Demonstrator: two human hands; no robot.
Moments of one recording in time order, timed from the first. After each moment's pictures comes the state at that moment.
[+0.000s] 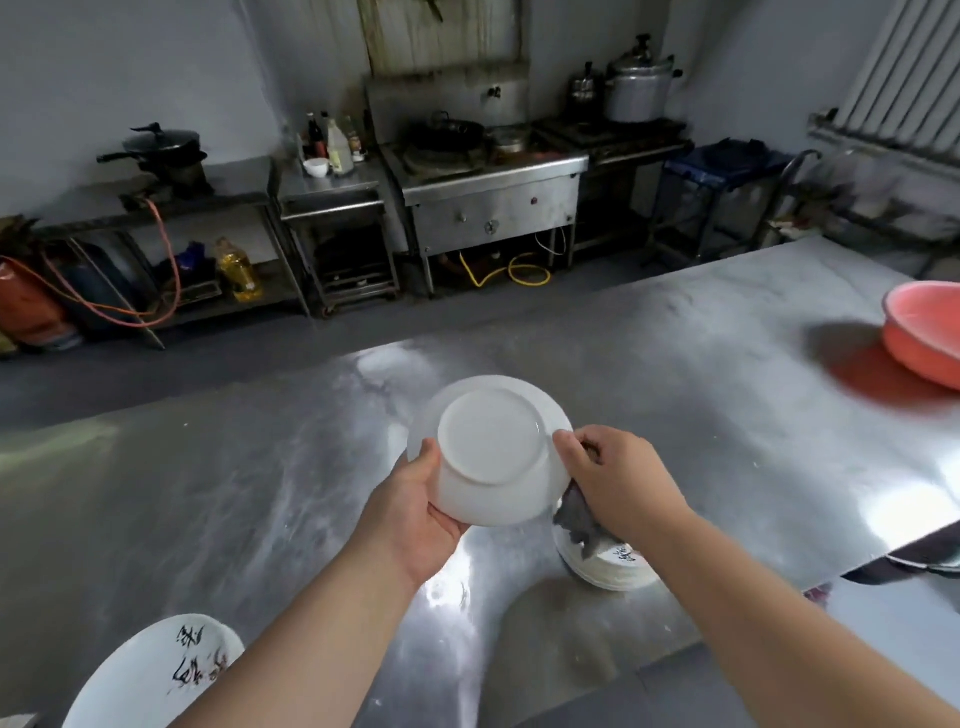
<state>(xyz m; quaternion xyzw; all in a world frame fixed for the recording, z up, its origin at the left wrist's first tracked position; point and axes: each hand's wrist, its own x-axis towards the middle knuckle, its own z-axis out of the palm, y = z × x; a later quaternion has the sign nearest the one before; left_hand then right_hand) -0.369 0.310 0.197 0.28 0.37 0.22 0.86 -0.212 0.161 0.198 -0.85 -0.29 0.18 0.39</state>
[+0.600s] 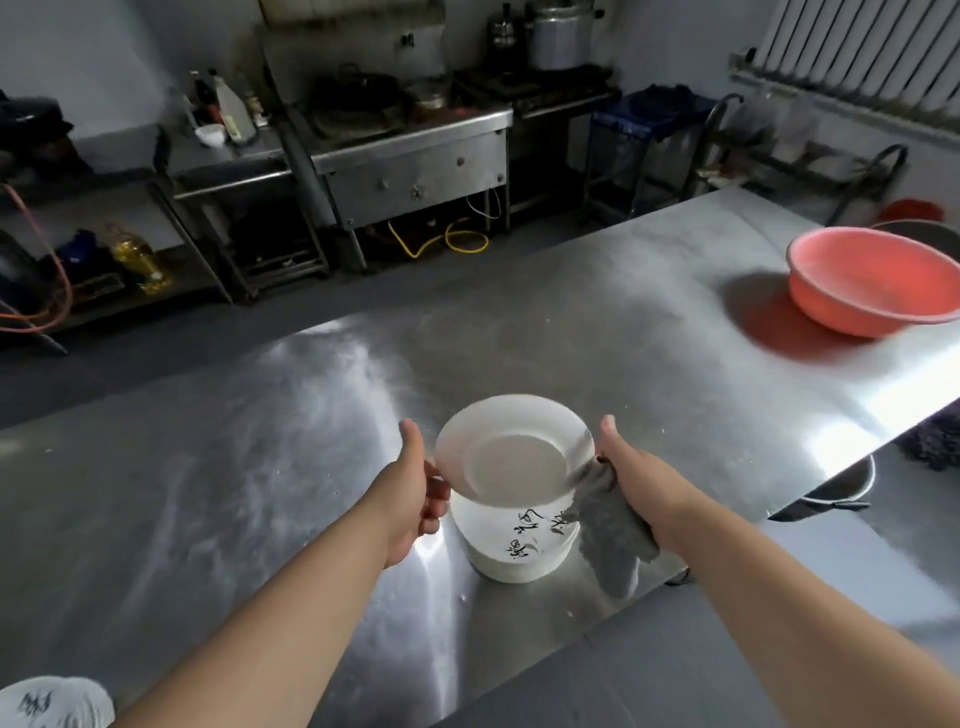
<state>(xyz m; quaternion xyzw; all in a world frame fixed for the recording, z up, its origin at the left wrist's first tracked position) -0.243 0.274 0.127 0.55 0.44 0.00 0.71 -0.081 0.049 0.132 -0.79 -0.08 0.39 0.47</state>
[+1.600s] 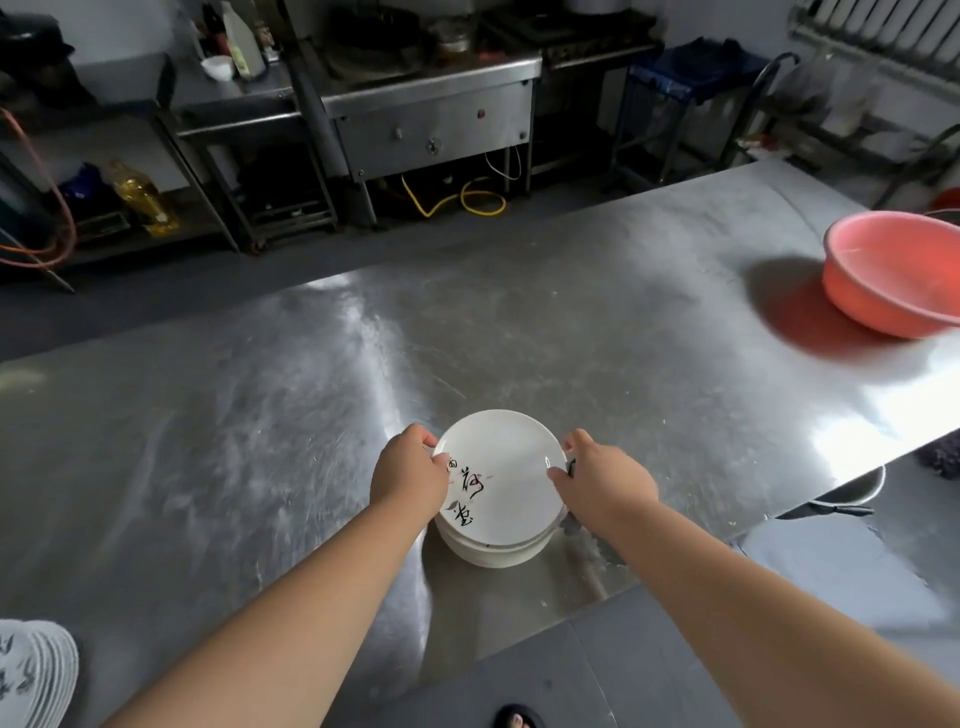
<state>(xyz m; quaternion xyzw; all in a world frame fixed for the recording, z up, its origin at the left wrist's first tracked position) -0.202 0.269 0.040 0.81 0.49 0.05 0.32 -0.057 0.076 0.064 -0.94 -0.27 0.21 0.10</state>
